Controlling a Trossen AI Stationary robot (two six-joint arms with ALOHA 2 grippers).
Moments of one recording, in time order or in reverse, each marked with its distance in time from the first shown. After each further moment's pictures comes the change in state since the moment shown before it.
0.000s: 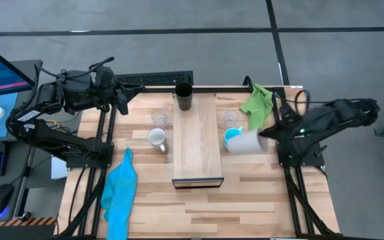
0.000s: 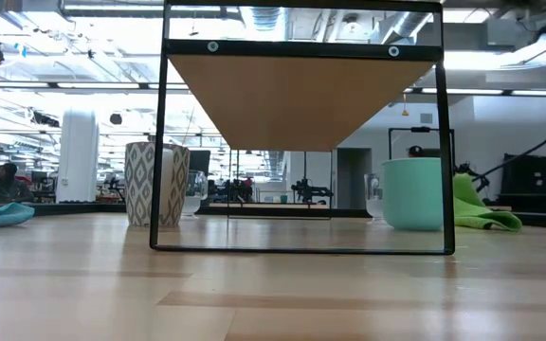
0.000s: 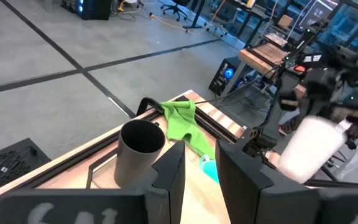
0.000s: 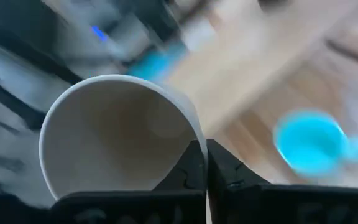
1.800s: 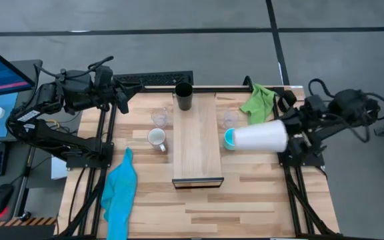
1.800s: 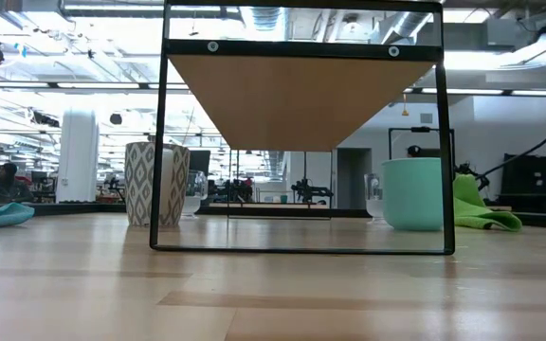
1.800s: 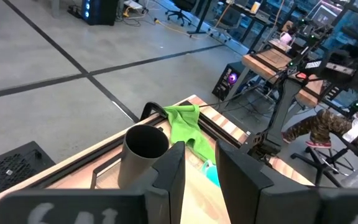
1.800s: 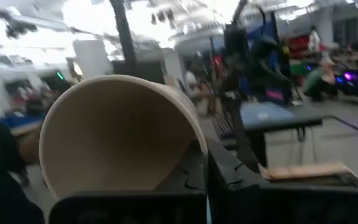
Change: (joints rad) left arm 0.000 0.000 0.000 0.009 -0.027 0.001; right arm 0.002 -0.025 -0.001 0.612 -0.133 -0.714
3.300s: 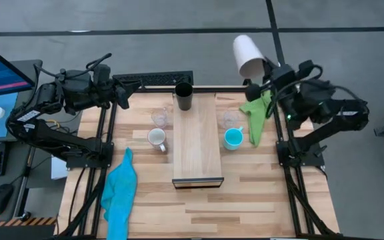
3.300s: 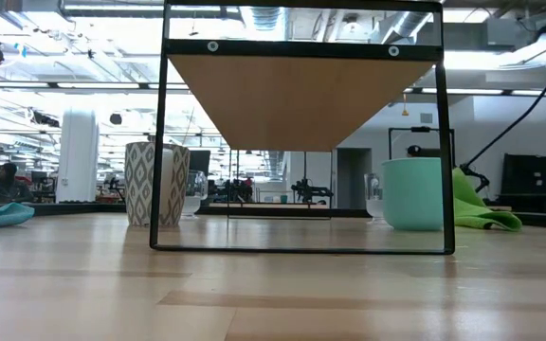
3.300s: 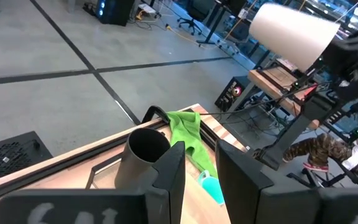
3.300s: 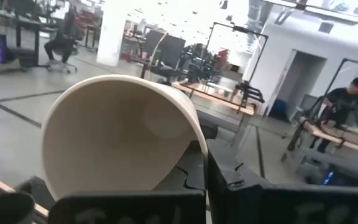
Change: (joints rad) left arm 0.000 0.000 0.000 0.007 -0.053 -0.103; right arm -0.149 0.492 0.422 0.125 1.243 -0.590
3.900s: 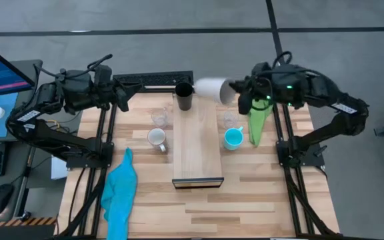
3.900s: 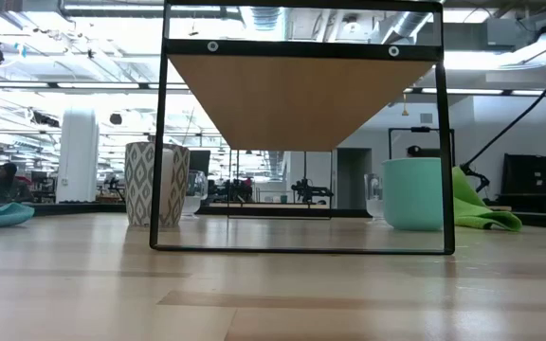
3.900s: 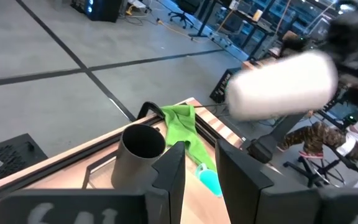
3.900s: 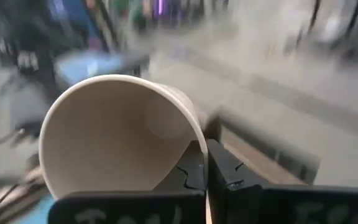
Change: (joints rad) left arm 0.000 0.000 0.000 -0.001 0.050 0.039; right arm -0.285 0.066 0.155 -0.652 -1.047 0.832
